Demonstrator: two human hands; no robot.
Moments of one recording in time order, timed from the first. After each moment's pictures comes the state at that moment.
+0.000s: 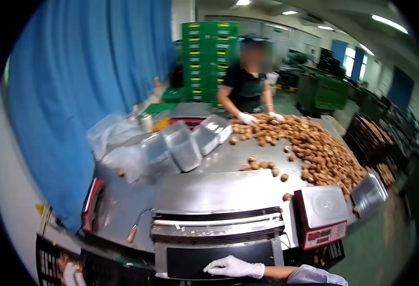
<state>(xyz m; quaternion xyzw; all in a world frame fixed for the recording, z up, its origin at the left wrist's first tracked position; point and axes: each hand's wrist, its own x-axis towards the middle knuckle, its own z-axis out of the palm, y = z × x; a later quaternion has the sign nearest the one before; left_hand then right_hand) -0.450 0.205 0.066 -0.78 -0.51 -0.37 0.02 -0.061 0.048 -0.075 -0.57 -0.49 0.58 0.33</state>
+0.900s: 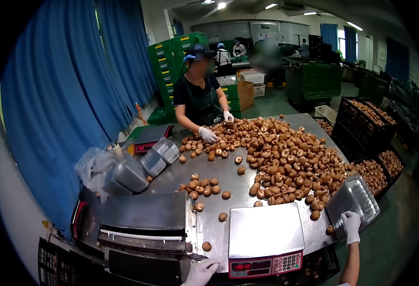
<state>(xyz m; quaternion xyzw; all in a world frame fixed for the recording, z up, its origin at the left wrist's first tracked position) 0.054 -0.084 -0.068 -0.86 -0.25 -0.07 -0.45 0.435 -0.465 -0.100 -0.96 -0.06 -0.11 0.26</state>
